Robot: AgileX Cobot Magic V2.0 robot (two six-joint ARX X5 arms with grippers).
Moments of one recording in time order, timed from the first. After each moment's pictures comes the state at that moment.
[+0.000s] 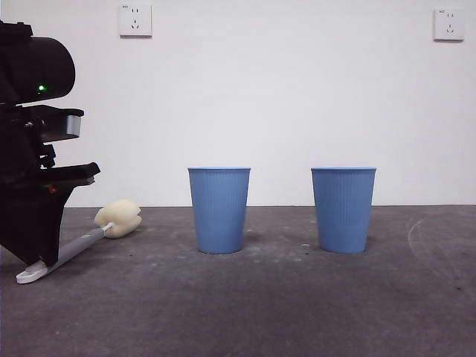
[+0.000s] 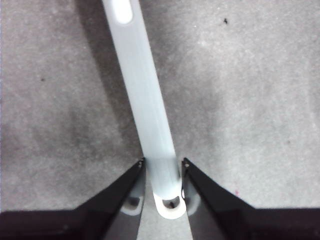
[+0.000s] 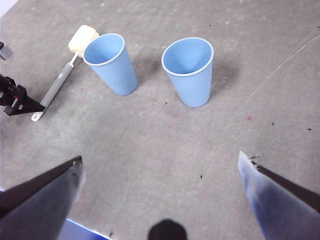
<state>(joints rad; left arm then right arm) -0.30 1.53 0.85 -0.50 0.03 -0.10 -0.03 0.59 0.91 -0.98 -0.48 -0.11</state>
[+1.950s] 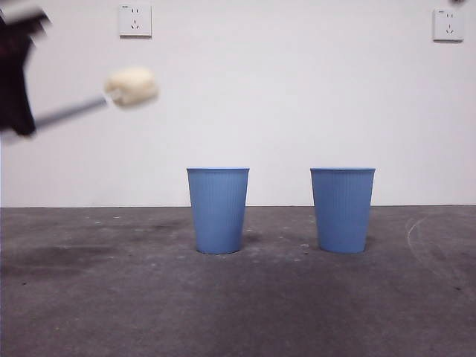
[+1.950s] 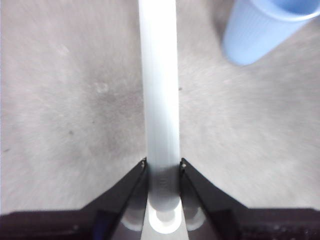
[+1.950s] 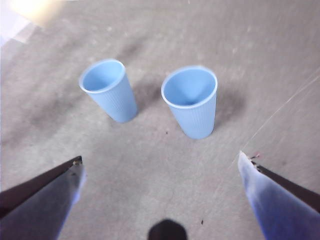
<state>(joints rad) -0.29 1.01 0.86 -0.70 0.05 -0.02 0.04 0.70 0.75 -0.62 -0.49 -0.05</state>
